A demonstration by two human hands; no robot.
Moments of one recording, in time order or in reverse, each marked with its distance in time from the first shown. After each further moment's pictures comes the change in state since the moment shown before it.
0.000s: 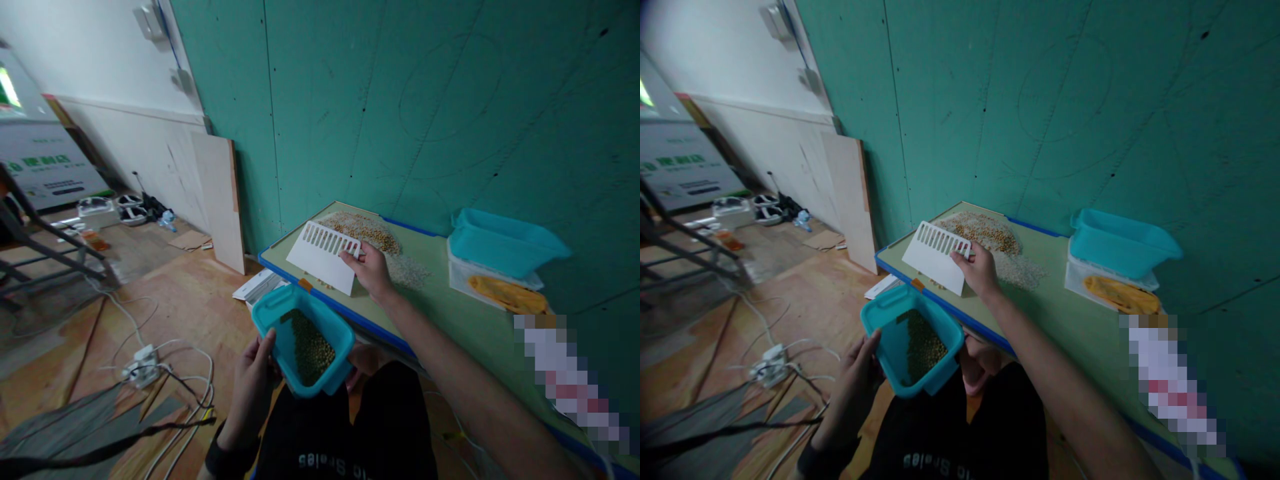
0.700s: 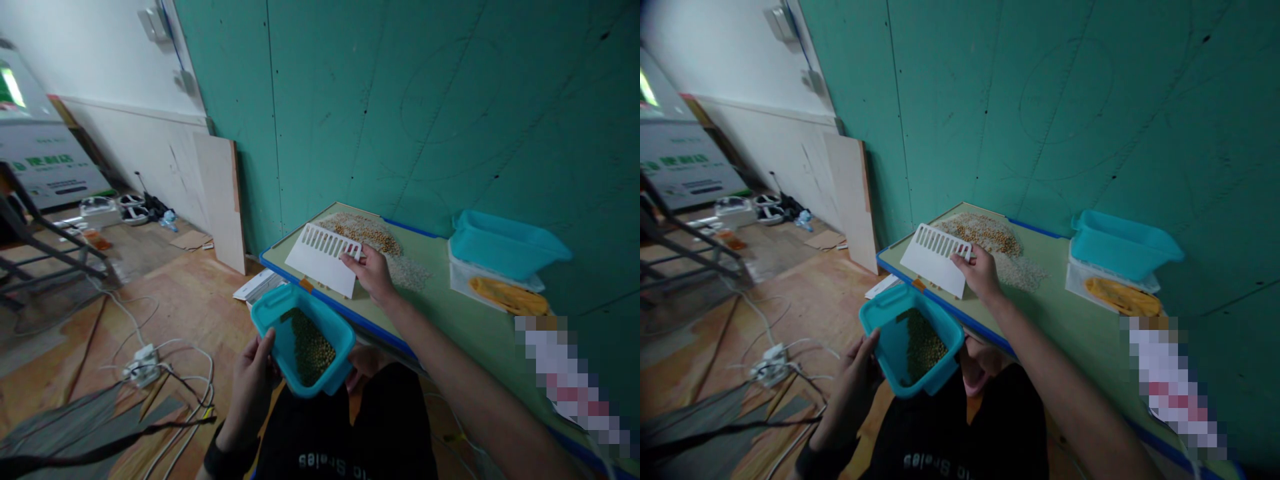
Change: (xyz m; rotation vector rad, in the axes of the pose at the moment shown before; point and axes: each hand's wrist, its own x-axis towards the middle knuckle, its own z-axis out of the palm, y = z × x) left_hand -0.001 0.002 0.000 -0.041 -0.009 -0.018; right_hand -0.004 -0.001 -0.001 0.046 -0.023 0.042
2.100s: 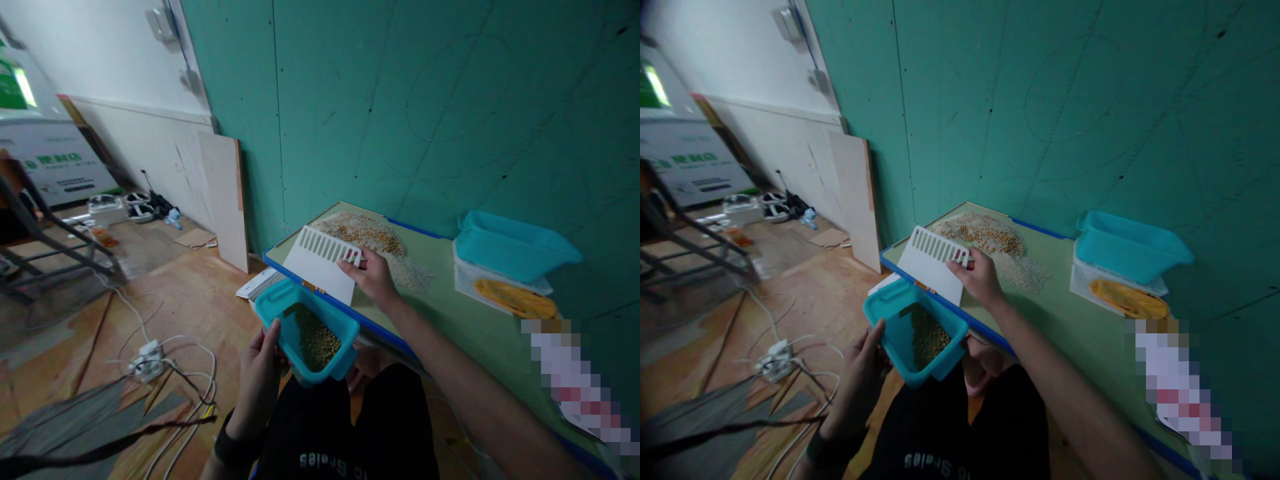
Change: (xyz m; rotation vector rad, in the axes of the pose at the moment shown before) left_hand -0.006 0.013 0.022 -0.023 0.008 0.043; right_hand -0.014 -0.012 0.004 -0.013 -0.104 -0.044
